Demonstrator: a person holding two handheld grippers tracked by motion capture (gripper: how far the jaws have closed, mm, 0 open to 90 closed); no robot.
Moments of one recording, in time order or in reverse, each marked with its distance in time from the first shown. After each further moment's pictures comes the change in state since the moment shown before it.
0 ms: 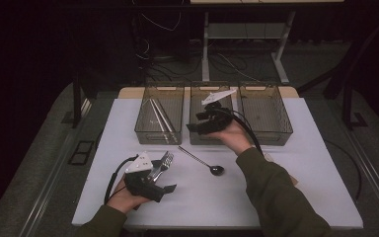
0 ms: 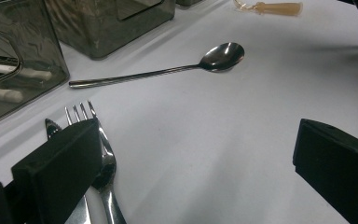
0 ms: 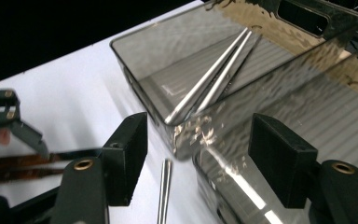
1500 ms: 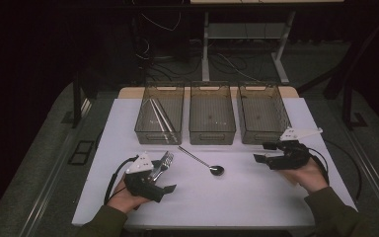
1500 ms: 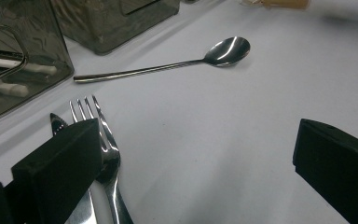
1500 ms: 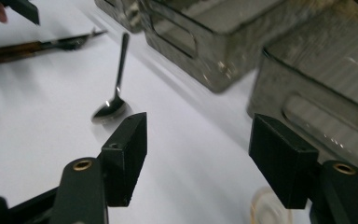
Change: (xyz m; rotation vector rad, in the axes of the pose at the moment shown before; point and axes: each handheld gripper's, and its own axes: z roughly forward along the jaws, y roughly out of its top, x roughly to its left) left arm 0.000 -0.001 0.000 0.023 0.019 0.014; right arm -0.029 -0.152 -0.148 -0.012 -0.110 0.073
